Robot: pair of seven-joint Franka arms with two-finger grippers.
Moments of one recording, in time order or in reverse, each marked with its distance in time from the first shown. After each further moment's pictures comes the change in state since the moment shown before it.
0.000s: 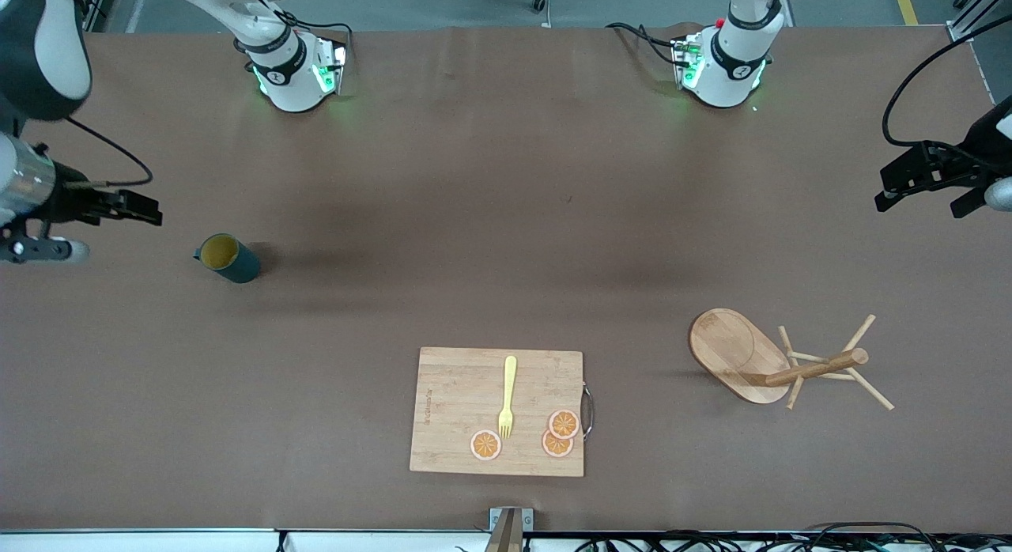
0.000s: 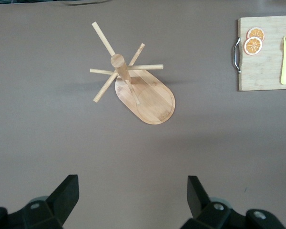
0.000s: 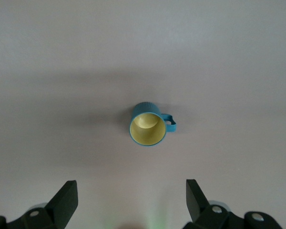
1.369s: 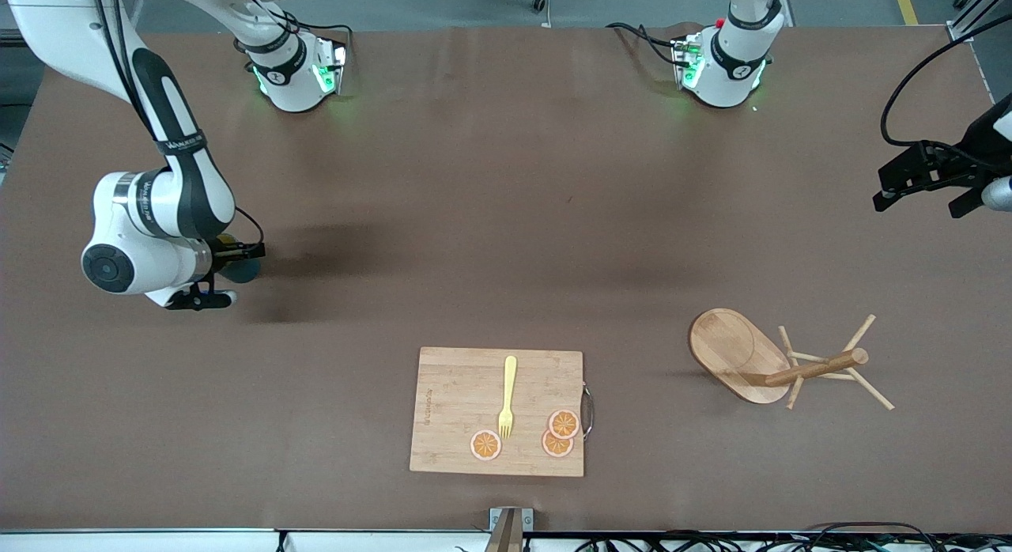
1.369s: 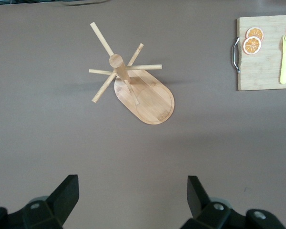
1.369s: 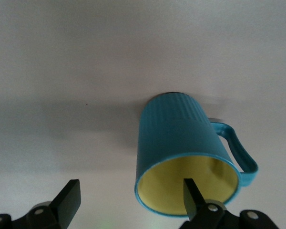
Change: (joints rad) left arm -0.002 0.000 -0.001 0.000 0.000 0.000 0.000; right arm 0.021 0.269 0.011 -0.288 0.000 0.328 0.001
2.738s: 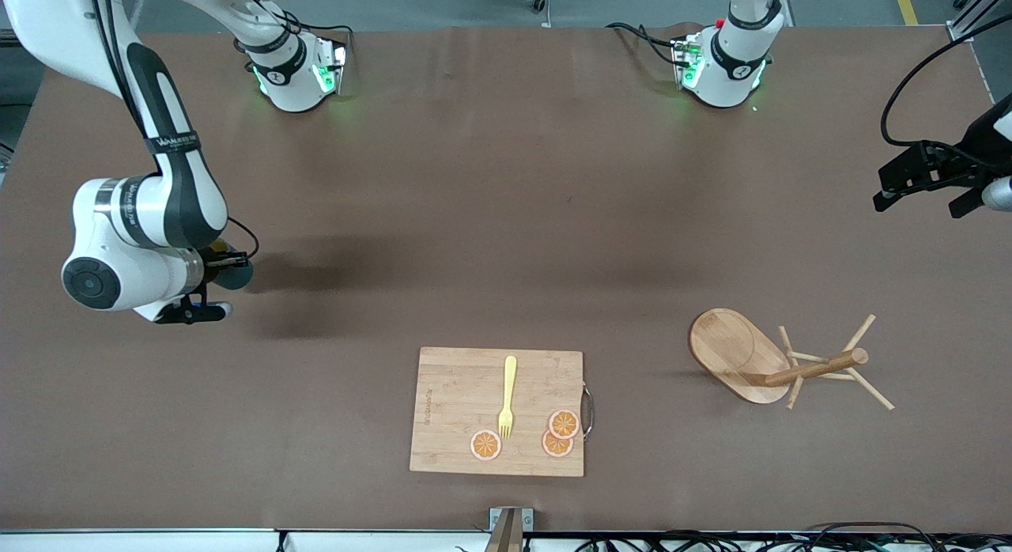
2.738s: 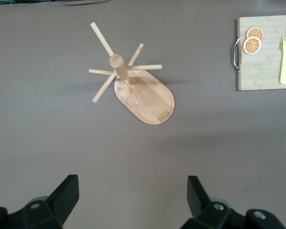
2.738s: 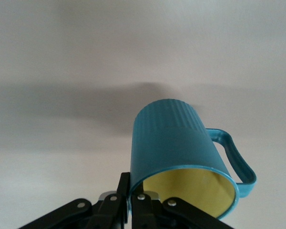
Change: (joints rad) left arm 0.000 0.000 0.000 0.000 0.000 0.000 0.000; right arm 0.059 0.016 0.004 0.225 -0.001 -0.190 0.015
